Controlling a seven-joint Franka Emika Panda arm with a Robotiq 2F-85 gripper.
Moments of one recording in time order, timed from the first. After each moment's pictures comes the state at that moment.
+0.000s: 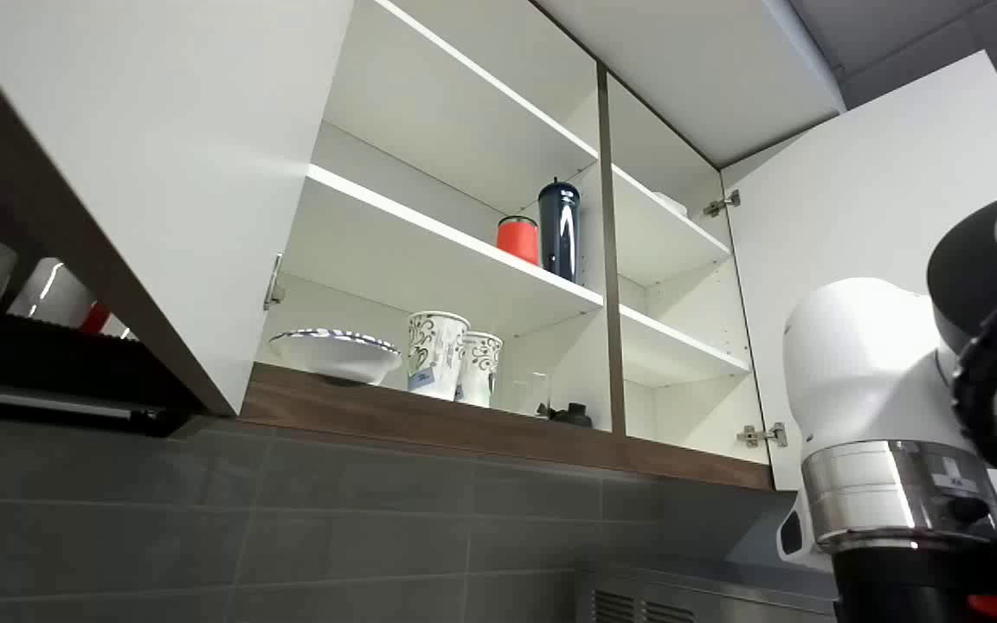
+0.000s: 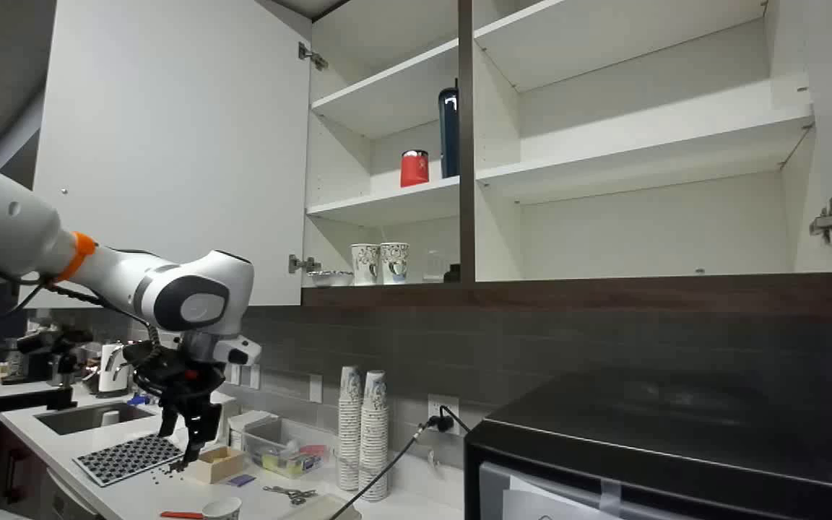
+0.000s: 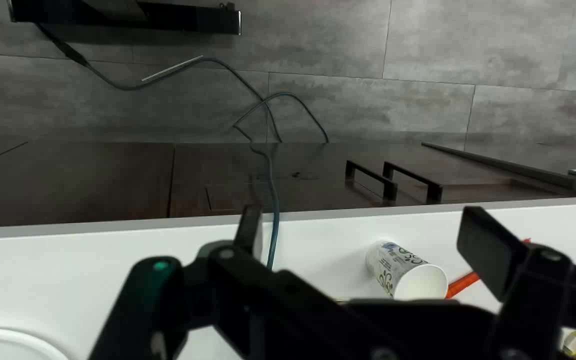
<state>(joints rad) 0.24 -0.79 0.15 -2.64 0.38 1.86 0.19</state>
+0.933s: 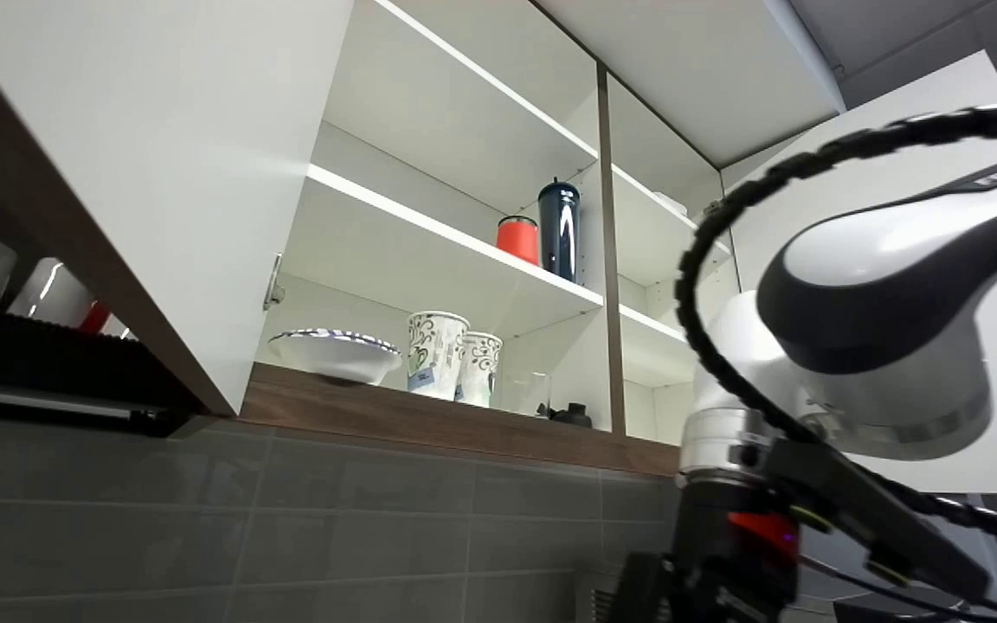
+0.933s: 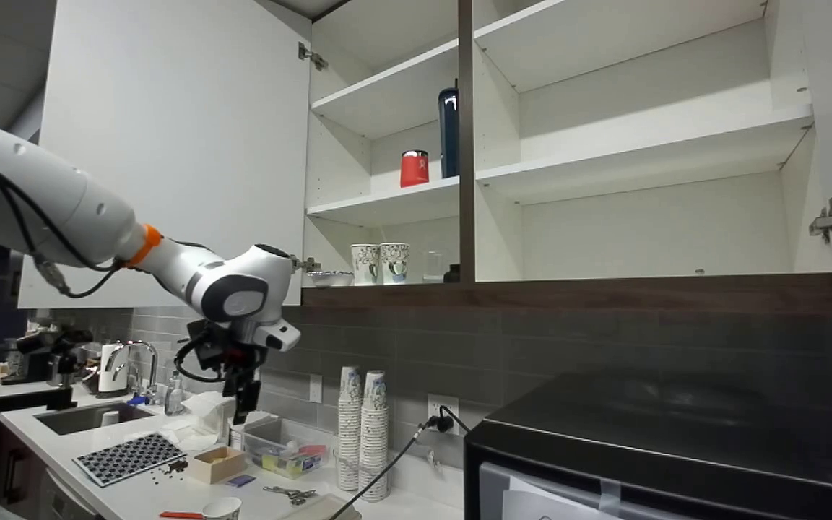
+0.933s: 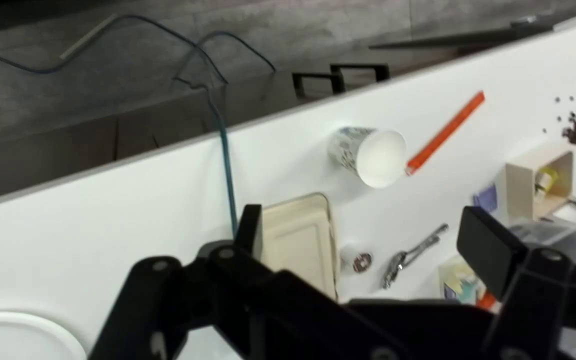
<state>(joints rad) 0.16 -0.55 0.16 -2.45 0.50 2.06 0.33</state>
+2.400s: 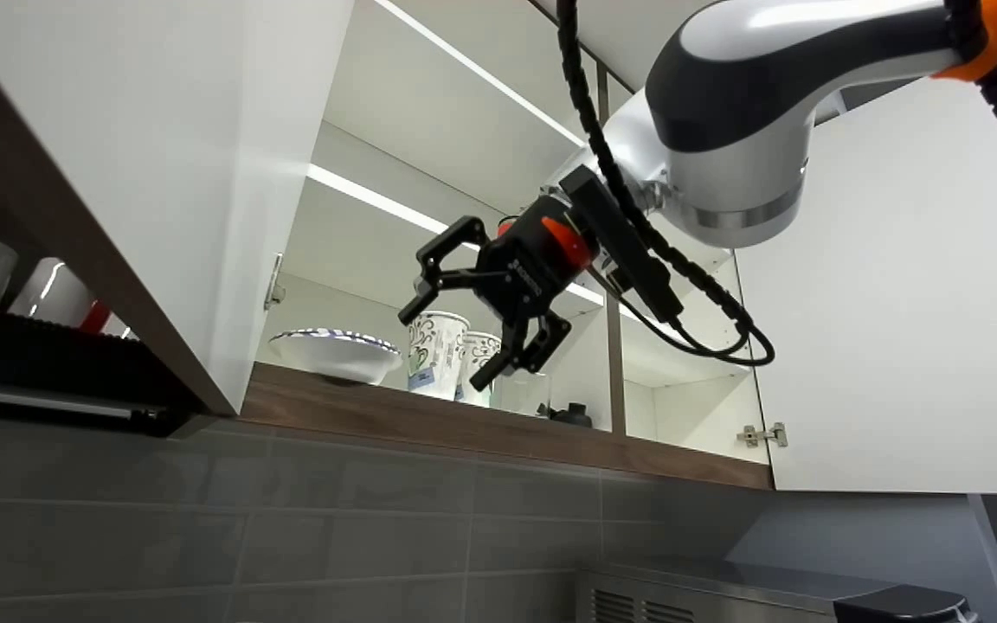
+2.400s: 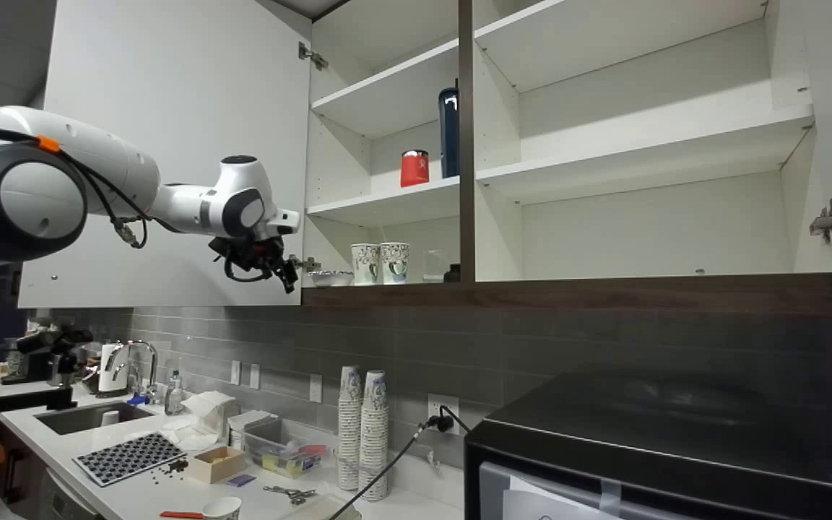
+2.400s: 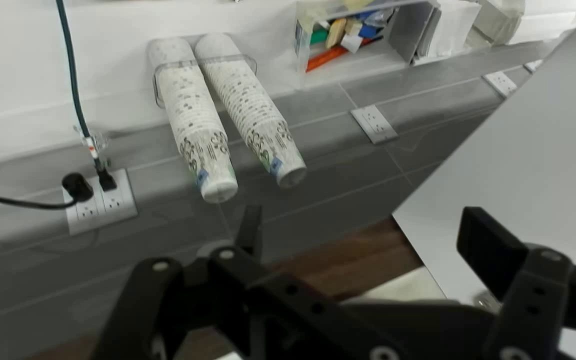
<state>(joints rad) 0.15 -0.32 0.29 -1.84 0.19 2.32 0.44</state>
